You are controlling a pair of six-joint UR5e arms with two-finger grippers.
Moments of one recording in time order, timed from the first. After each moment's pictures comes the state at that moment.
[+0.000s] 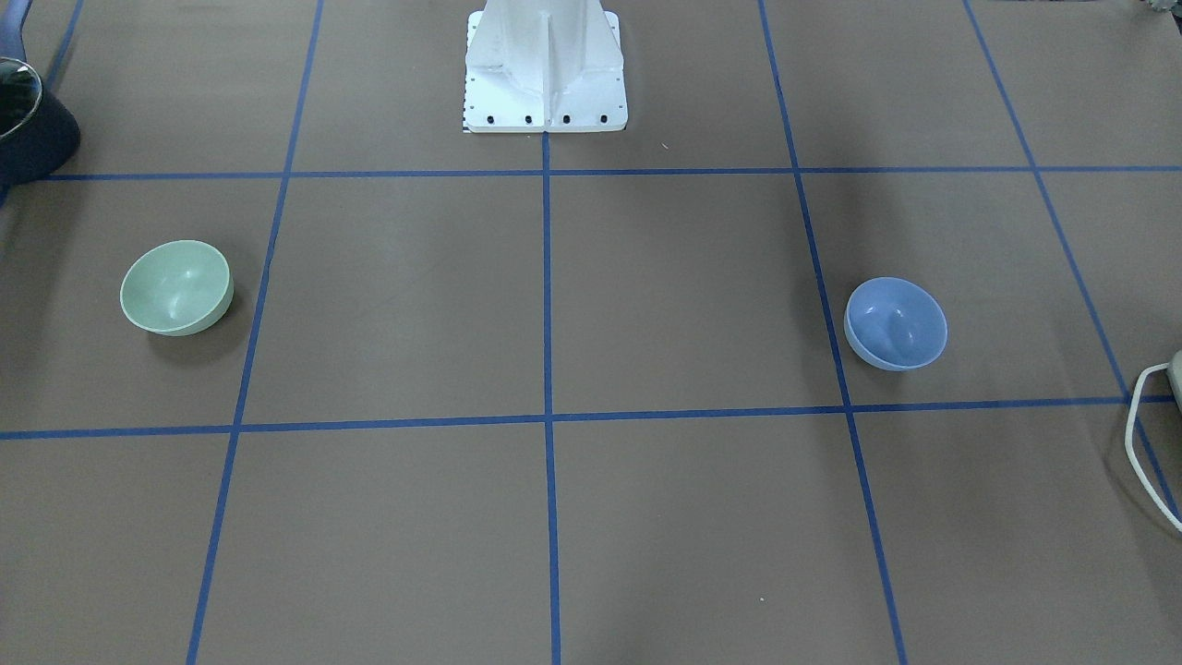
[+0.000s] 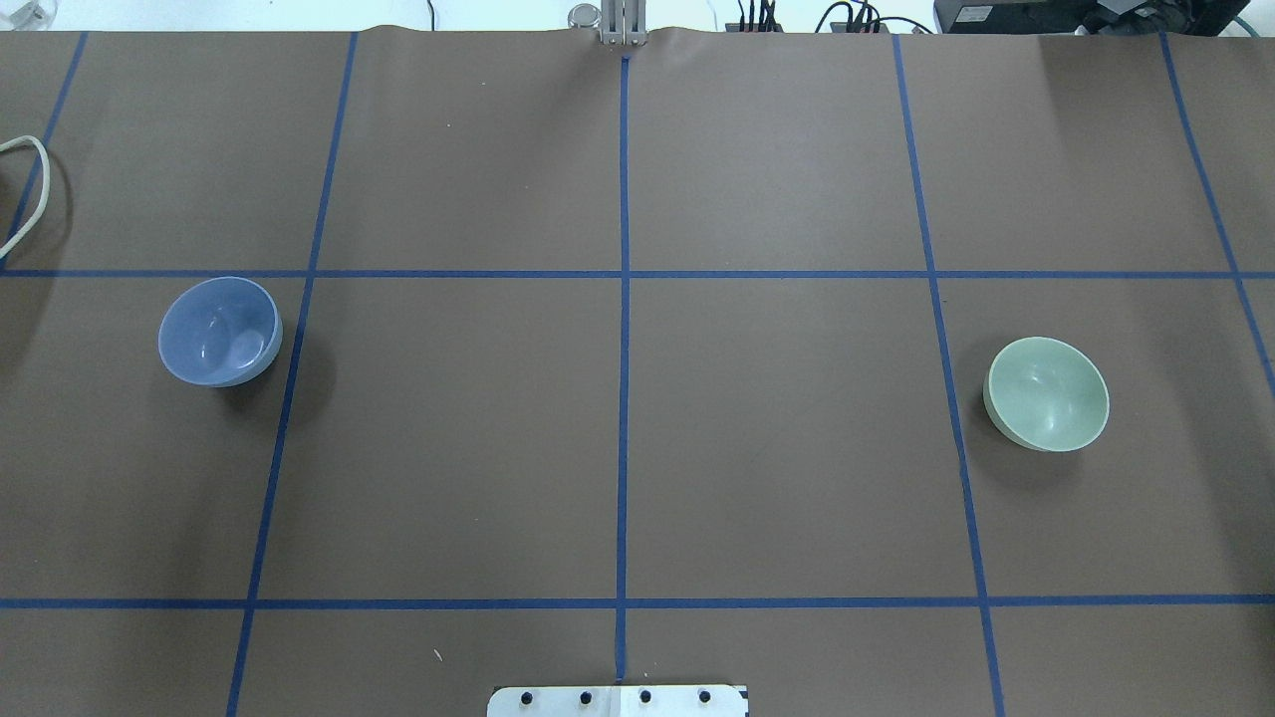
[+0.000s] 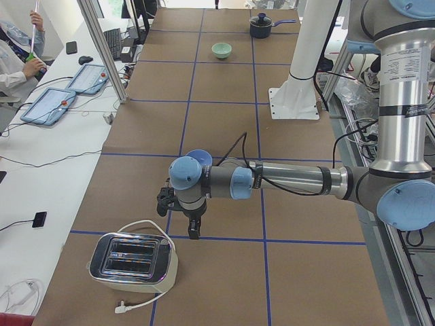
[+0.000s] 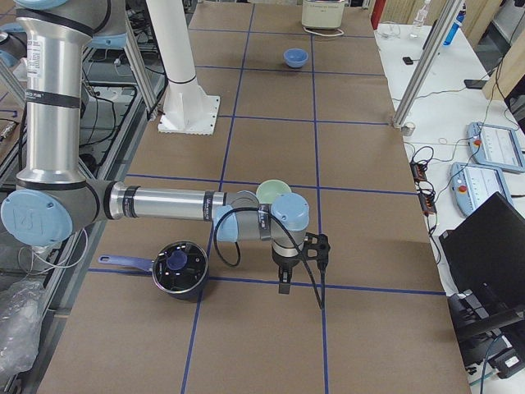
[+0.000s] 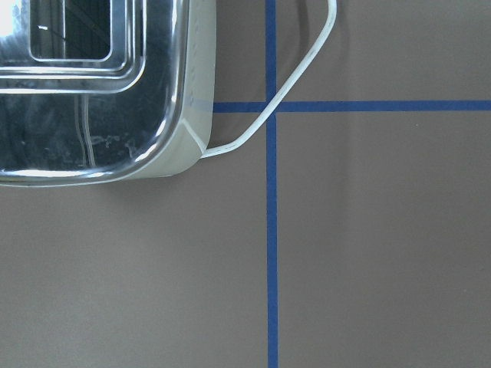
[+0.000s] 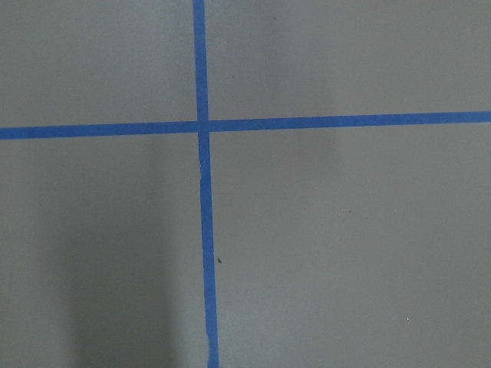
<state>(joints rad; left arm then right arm) -1.54 -1.50 -1.70 -1.53 -2.37 -0.02 1.52 -1.68 1.65 -1.46 2.27 0.14</state>
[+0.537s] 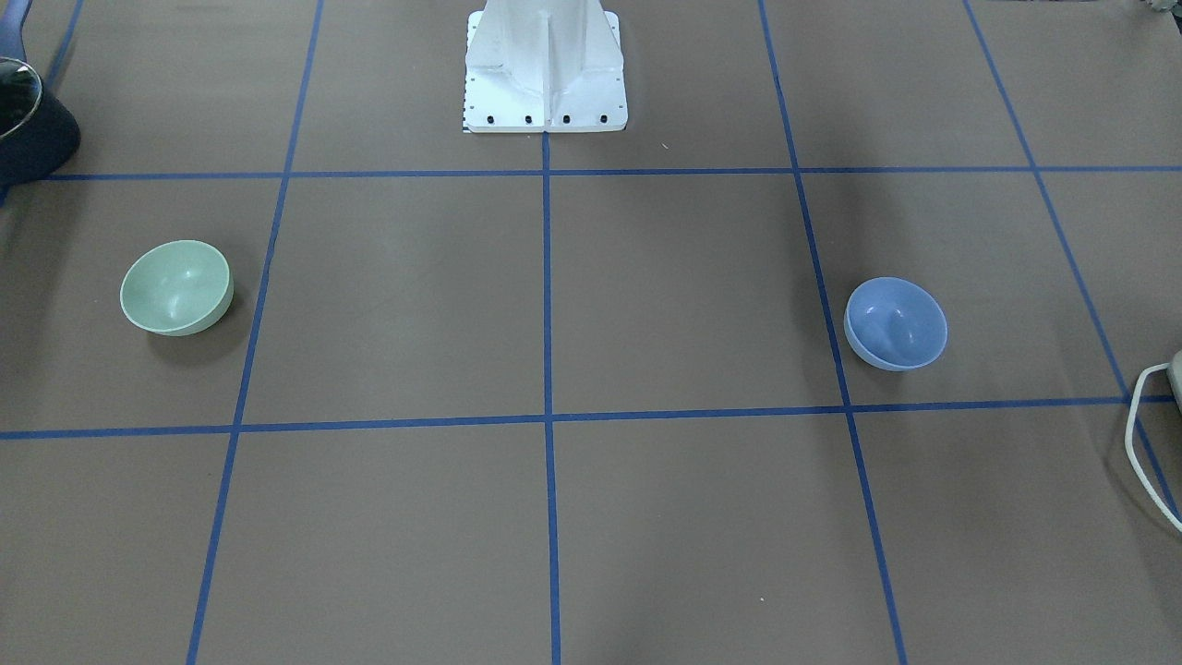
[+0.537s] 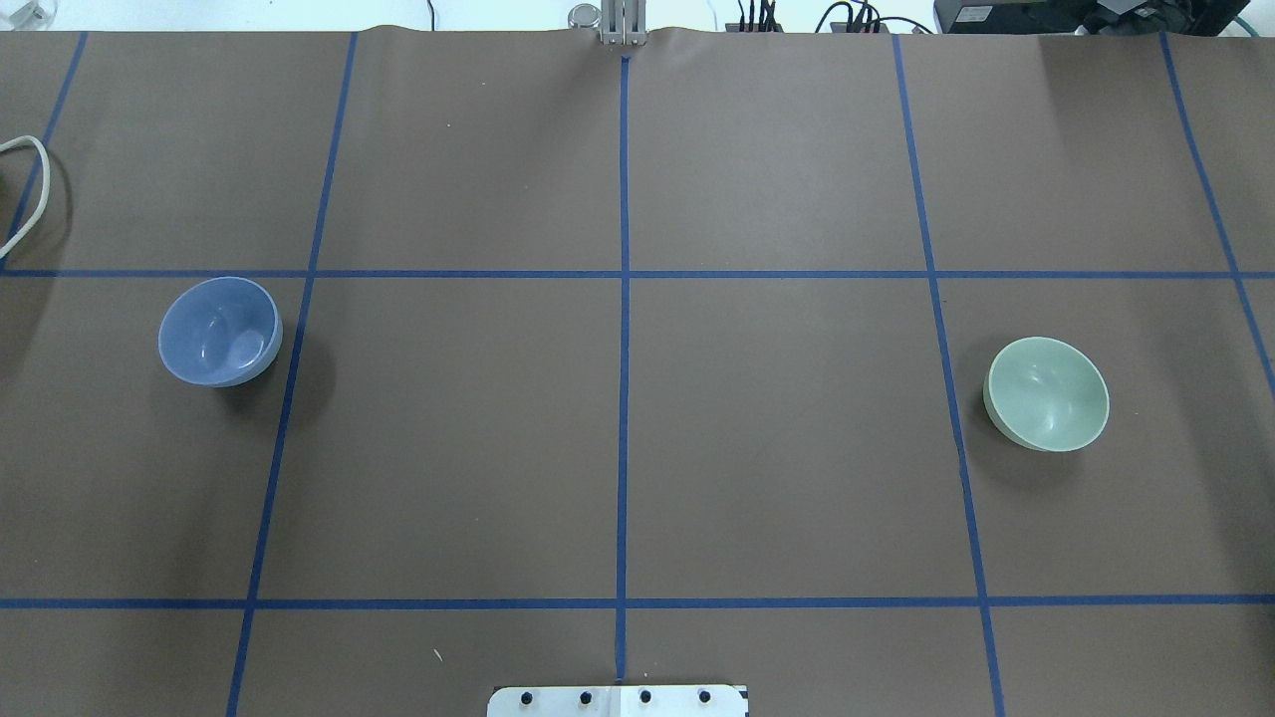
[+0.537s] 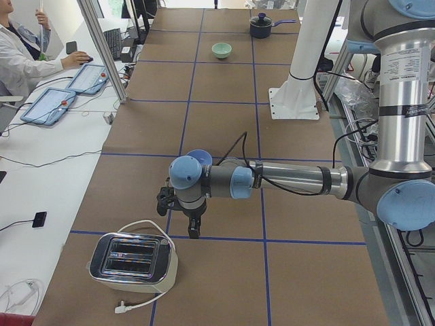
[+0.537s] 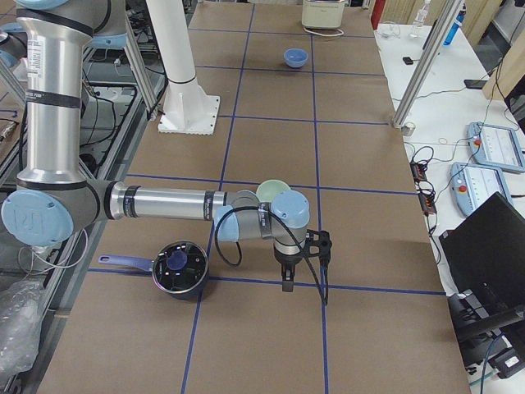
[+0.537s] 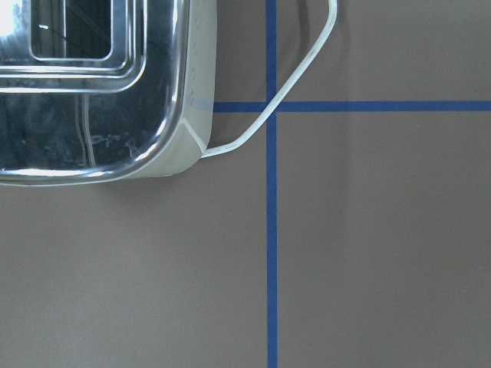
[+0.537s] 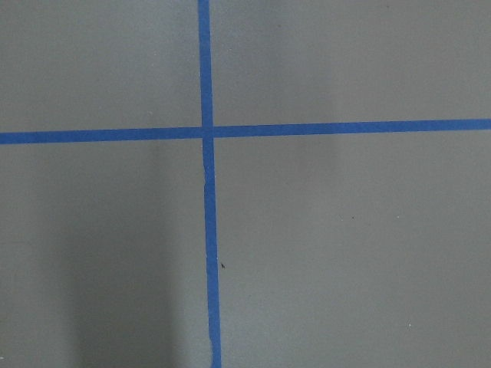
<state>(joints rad) -1.54 -1.50 -1.71 -1.53 -2.37 -0.03 1.52 -1.68 1.65 -1.42 2.27 0.14</state>
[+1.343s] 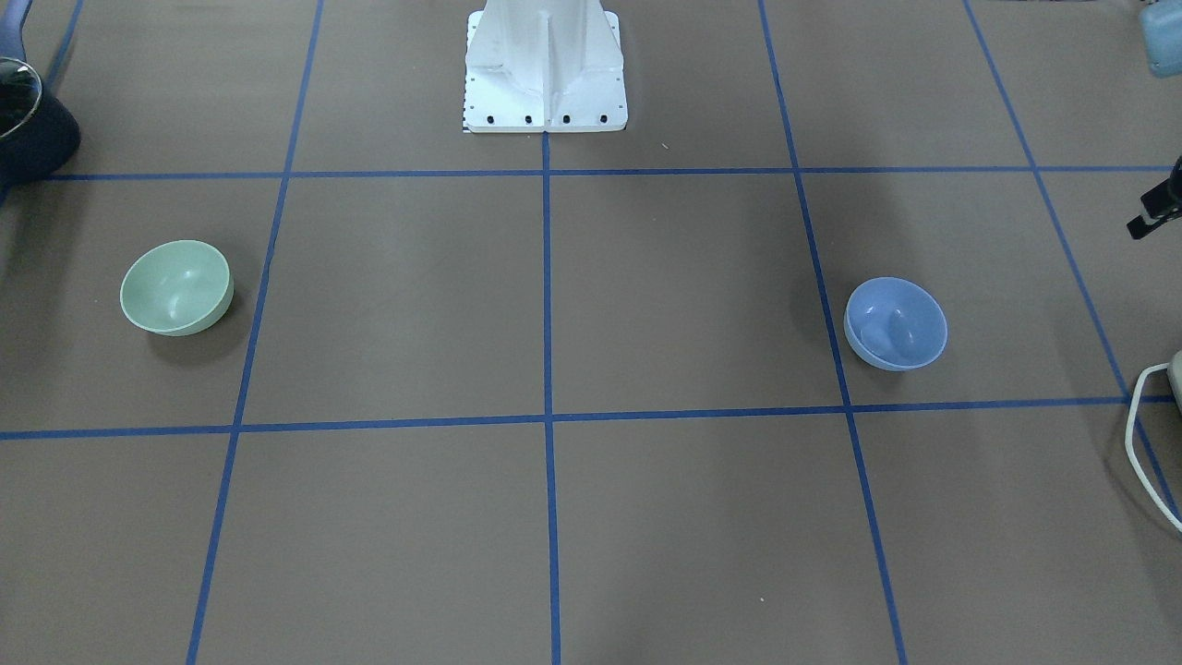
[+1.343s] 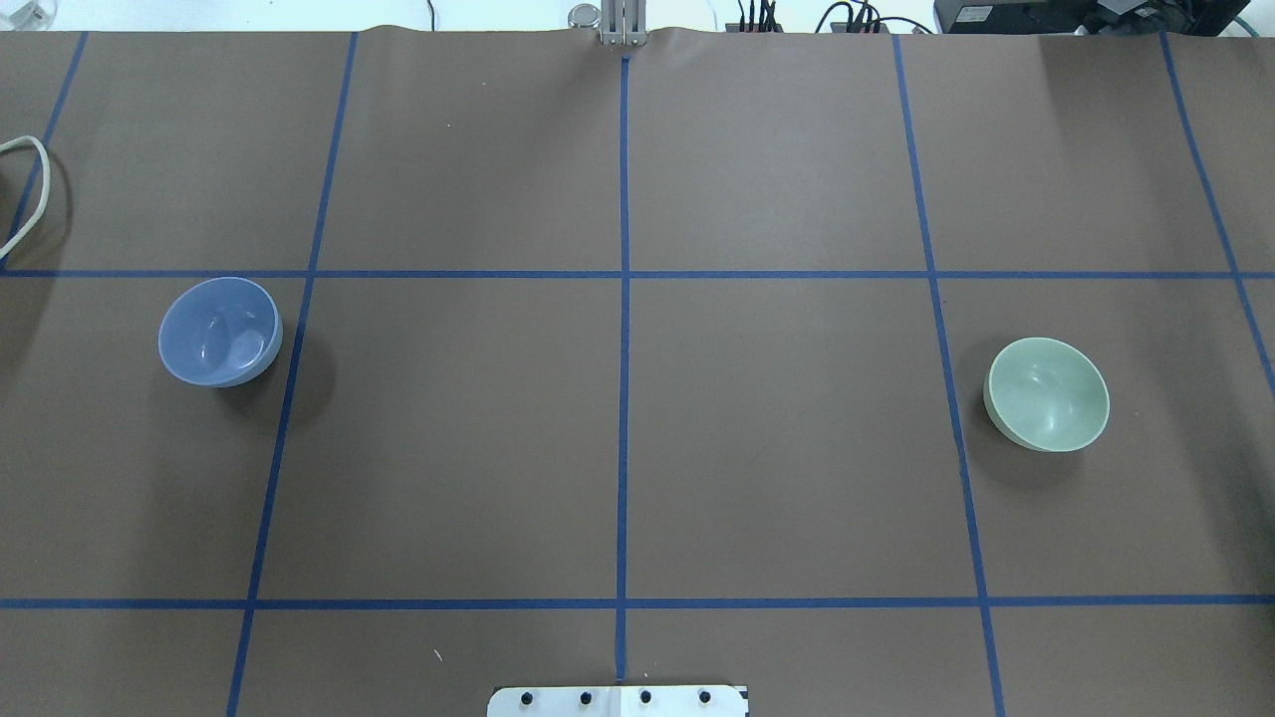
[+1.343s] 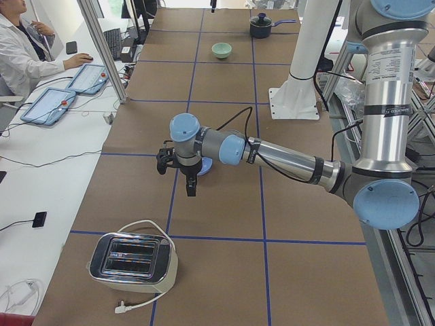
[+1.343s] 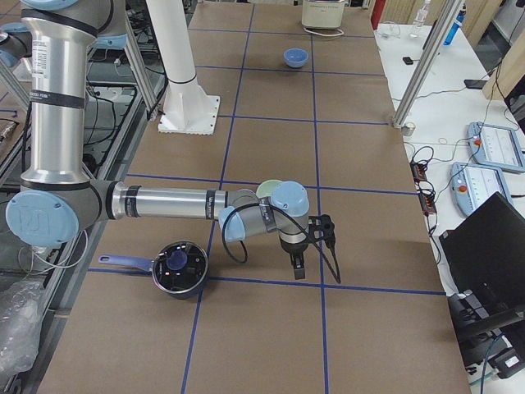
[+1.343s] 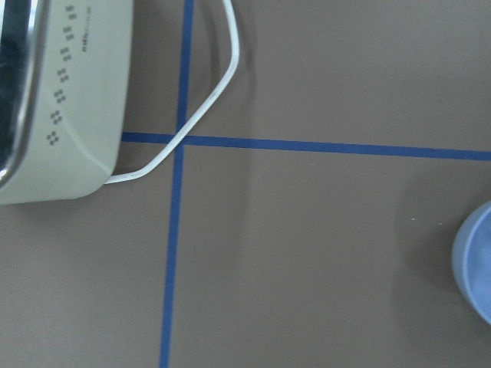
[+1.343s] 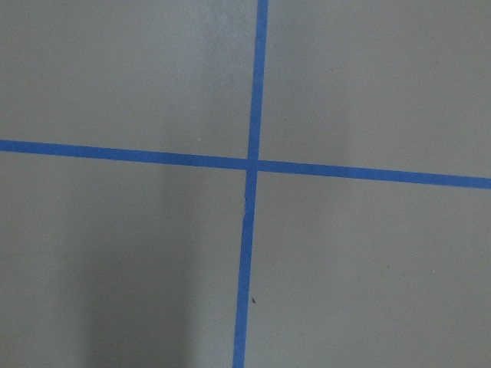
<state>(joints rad) -1.34 -1.56 -1.87 -1.58 -2.38 -0.42 1.44 -1.67 1.66 -1.22 2.26 0.14</state>
